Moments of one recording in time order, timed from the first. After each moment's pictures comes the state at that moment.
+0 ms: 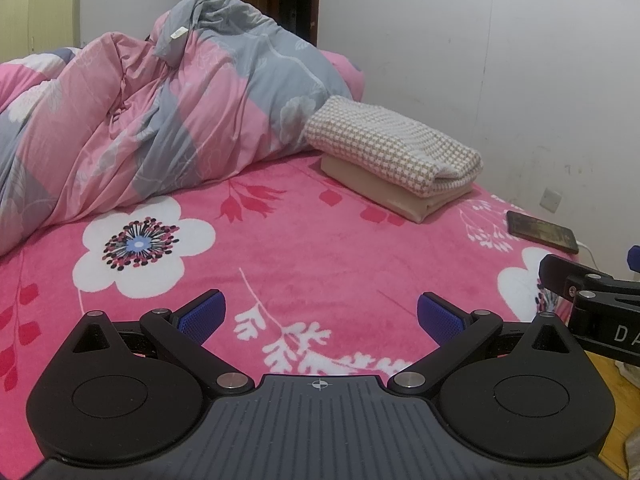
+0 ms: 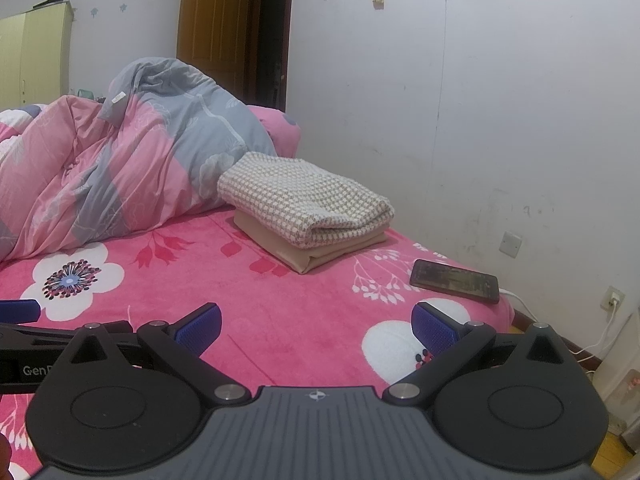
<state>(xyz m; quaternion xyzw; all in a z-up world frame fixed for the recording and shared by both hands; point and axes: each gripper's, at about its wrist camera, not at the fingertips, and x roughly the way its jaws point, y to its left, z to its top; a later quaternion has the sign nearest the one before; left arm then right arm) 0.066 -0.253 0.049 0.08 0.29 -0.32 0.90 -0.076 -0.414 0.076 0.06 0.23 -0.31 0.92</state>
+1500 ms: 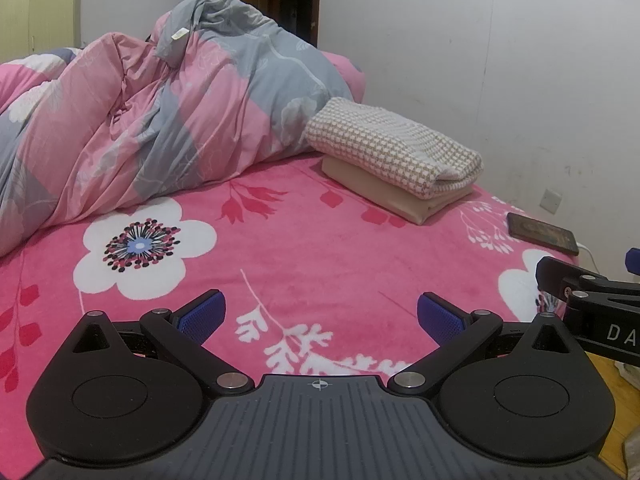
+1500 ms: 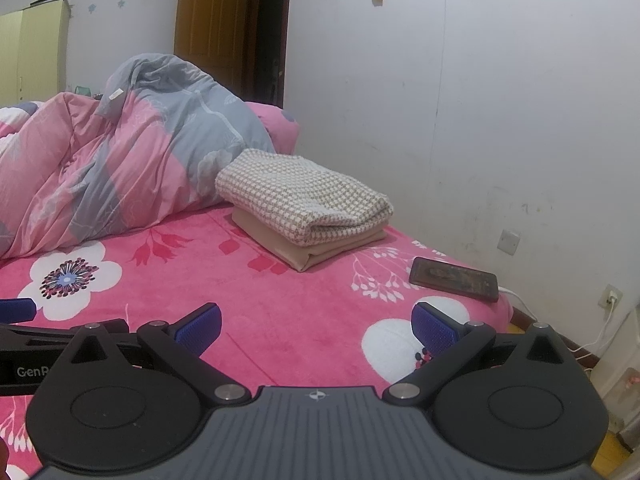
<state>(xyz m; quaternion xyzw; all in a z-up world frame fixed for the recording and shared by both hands) 0.068 -0.251 0.050 0.08 0.29 -0.32 0.90 -0.070 -0.415 0.077 0.06 0.24 -0.31 0.92</state>
